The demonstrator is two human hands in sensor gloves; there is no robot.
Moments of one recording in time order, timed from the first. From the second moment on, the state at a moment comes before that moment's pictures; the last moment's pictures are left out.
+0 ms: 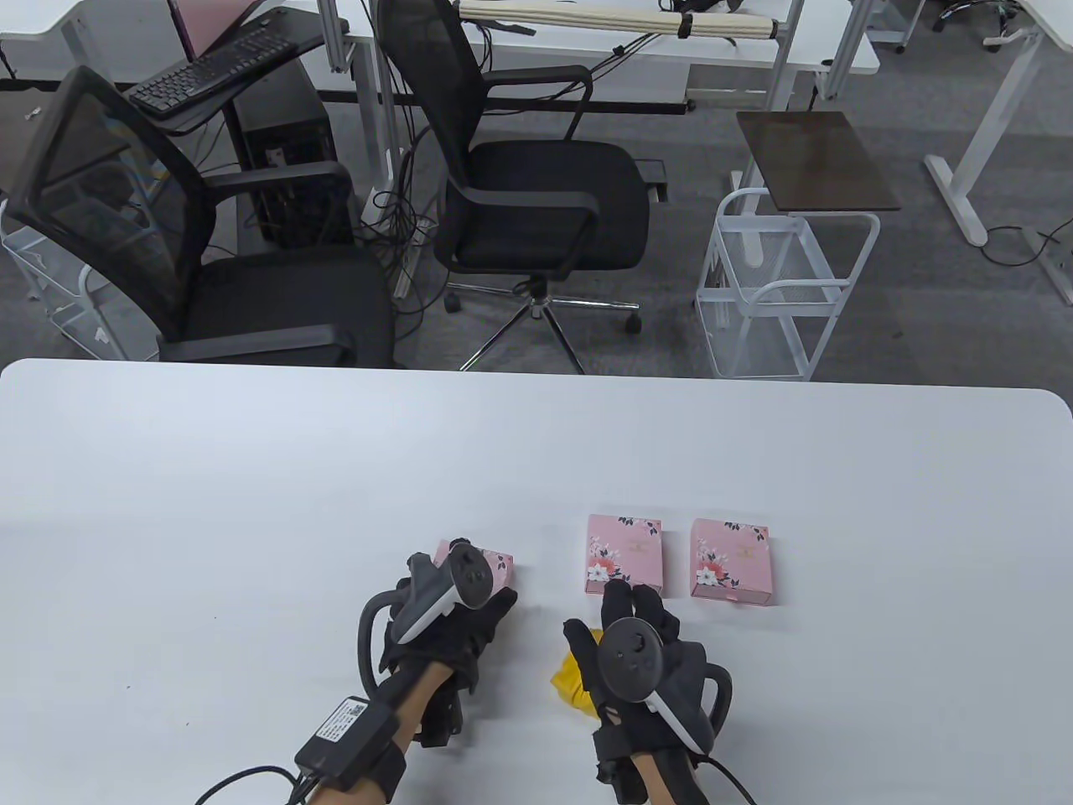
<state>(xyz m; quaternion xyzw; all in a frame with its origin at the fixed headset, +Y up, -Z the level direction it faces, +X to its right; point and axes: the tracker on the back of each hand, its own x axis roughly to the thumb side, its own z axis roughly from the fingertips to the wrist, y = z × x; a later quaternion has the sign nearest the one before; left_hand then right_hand) -0.134 -0.757 -0.363 -0.18 0.03 0.11 0.98 0.100 -0.711 -0.284 0.01 -0.02 0.98 0.18</state>
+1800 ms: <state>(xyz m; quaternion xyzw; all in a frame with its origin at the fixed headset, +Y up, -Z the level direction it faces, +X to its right) -0.185 -0.778 -0.354 -0.14 -0.11 0.16 0.97 -0.011 -0.789 -0.358 -0.19 0.20 0.82 0.49</state>
